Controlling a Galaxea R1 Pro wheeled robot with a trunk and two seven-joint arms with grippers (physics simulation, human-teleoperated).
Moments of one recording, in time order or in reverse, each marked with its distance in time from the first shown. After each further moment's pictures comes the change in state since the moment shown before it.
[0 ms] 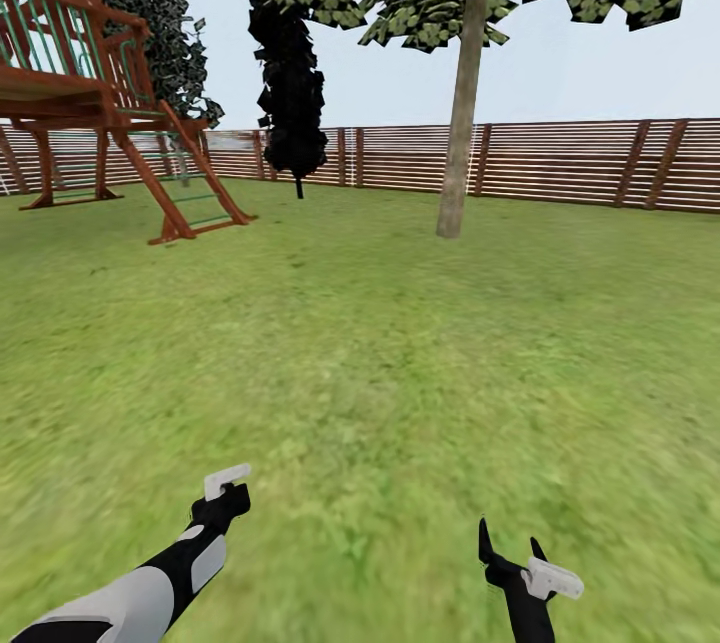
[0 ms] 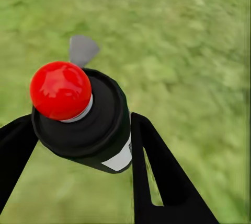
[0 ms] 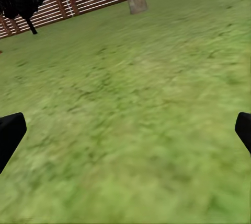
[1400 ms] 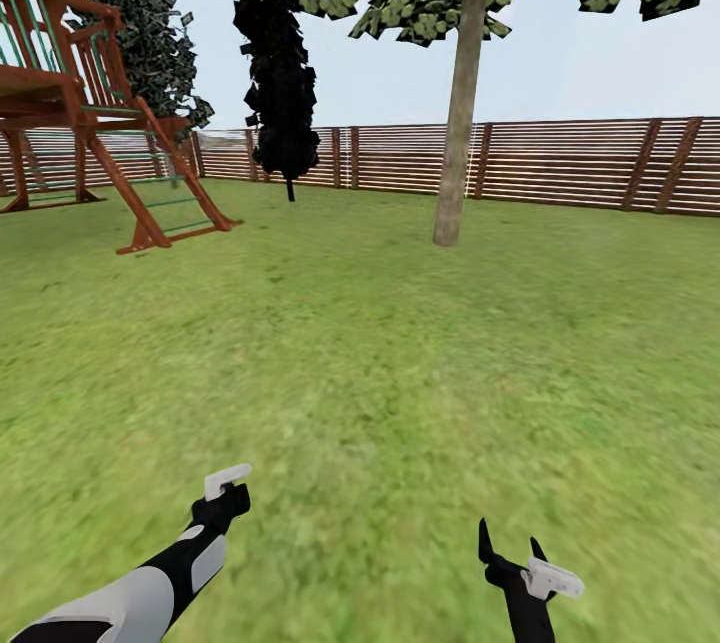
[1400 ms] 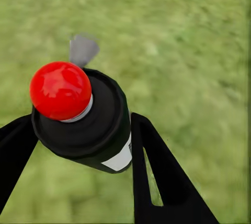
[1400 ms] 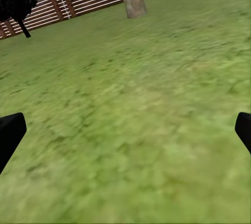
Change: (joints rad) left arm 0.000 0.000 0.000 0.000 0.000 0.000 0.000; right arm 0.000 0.000 0.000 0.000 0.000 0.000 0.000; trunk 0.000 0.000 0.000
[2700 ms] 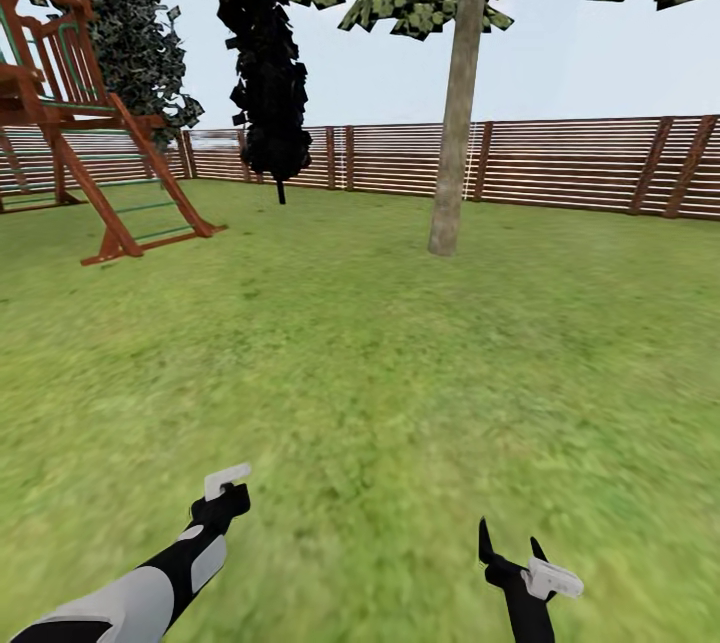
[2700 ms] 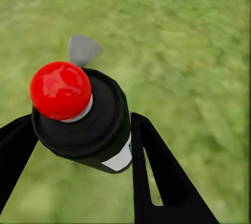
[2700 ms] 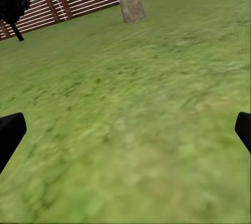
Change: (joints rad) left arm 0.000 0.001 0.000 0.000 0.000 0.000 0.000; right arm 0.000 0.000 0.000 0.000 0.000 0.000 0.000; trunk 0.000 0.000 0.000
